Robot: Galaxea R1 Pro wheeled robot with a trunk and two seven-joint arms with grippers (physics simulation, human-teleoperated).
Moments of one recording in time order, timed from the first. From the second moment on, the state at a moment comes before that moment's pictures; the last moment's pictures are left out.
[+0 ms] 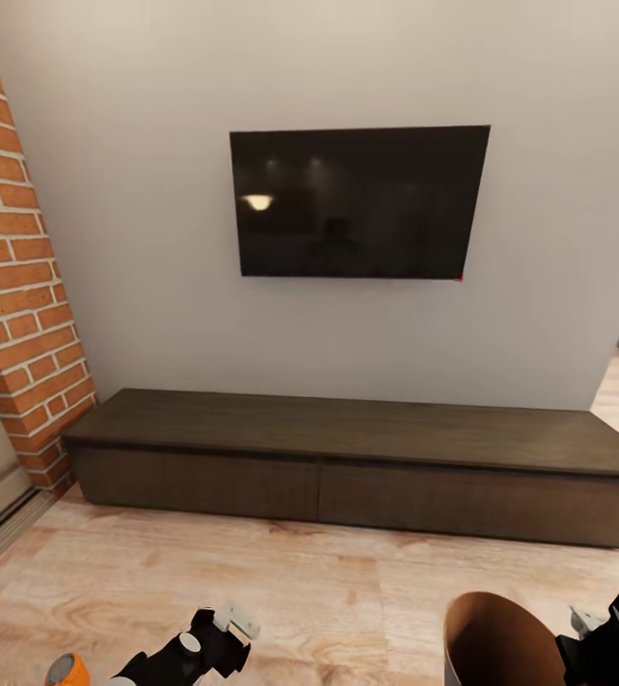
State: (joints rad) left arm -0.56 -0.04 -0.50 -0.13 -0.02 0.00 -0.05; right arm -0.61 -0.44 -0.34 -0.27 0.43 0.84 0.67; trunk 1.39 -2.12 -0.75
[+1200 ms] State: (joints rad) left arm -0.56 -0.04 -0.50 -0.14 -0.02 0.00 -0.05; right arm -0.61 -0.44 -0.34 -0.28 0.43 0.85 0.67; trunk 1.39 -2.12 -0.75
